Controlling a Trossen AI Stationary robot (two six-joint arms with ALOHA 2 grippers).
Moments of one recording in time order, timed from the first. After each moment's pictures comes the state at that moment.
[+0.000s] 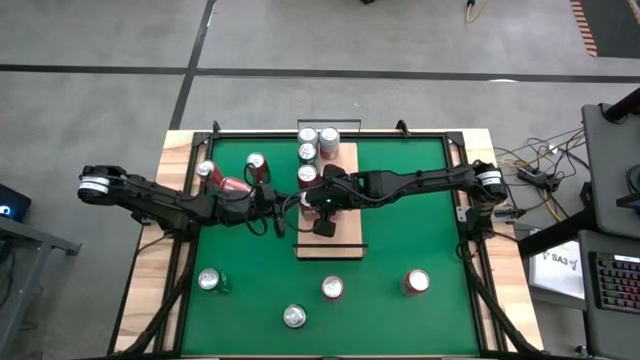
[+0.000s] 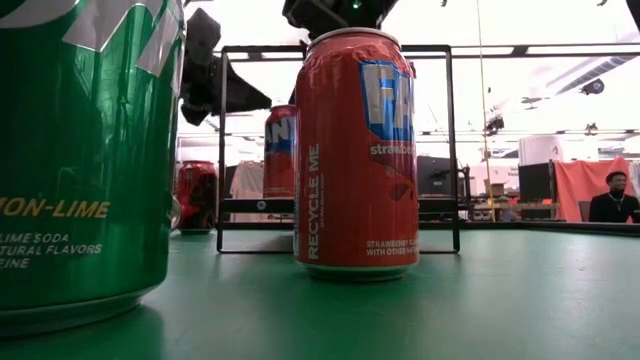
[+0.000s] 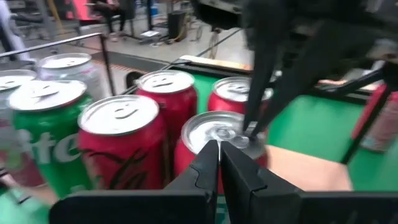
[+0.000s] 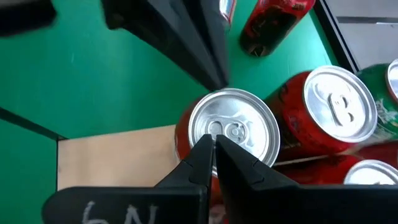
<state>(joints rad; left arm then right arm) -0.05 1.24 0.43 0.62 -0.41 -0.13 0.00 1.87 1.62 -0.59 0.21 0.04</state>
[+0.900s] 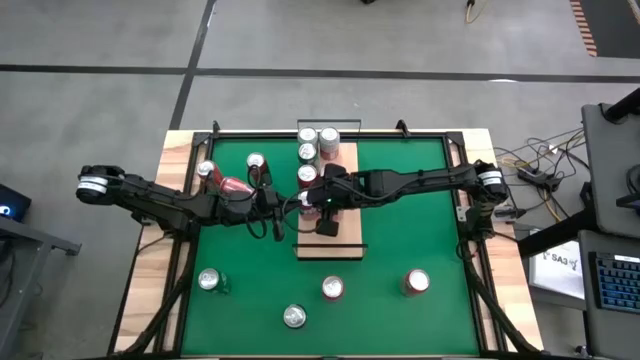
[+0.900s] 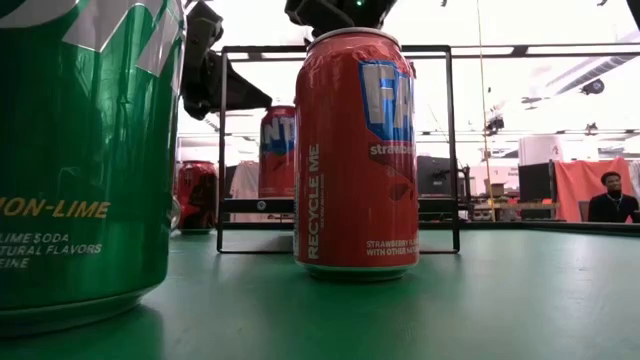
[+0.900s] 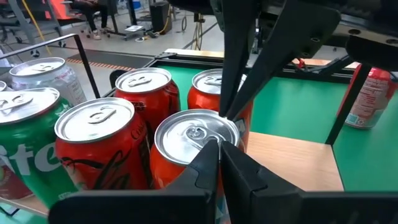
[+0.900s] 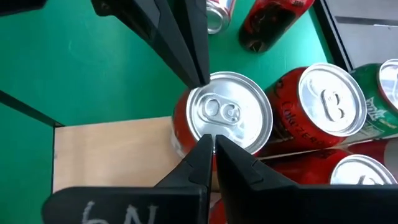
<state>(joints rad) -0.06 1.22 0.46 0.52 -0.35 -0.08 0.00 1.87 1.64 -0.65 0.21 0.01</state>
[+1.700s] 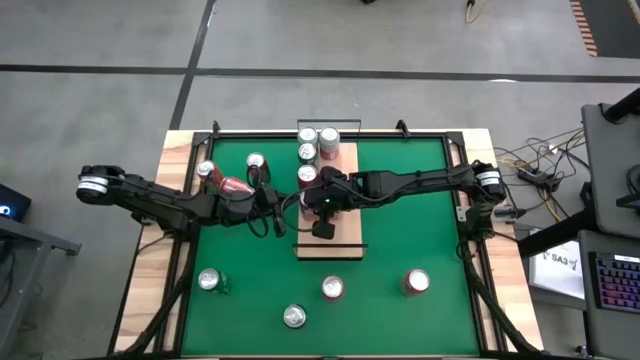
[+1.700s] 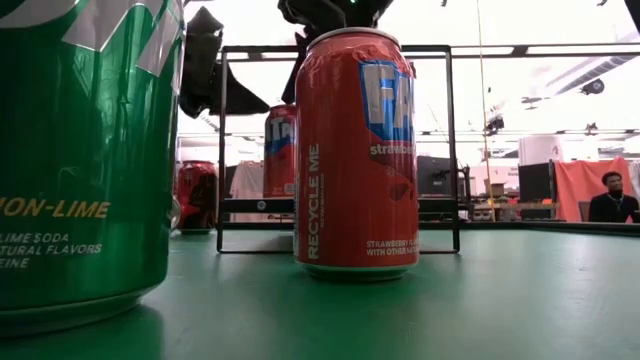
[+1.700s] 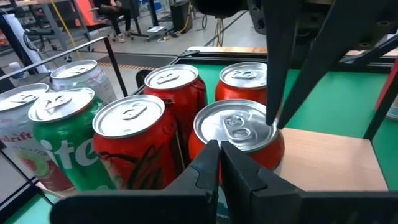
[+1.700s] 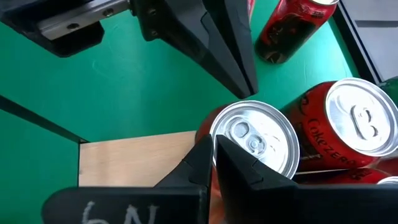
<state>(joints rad) -0.05 1.22 0.46 0.52 -0.45 -0.02 0.00 1.88 1.64 -0.59 0.16 0.04</state>
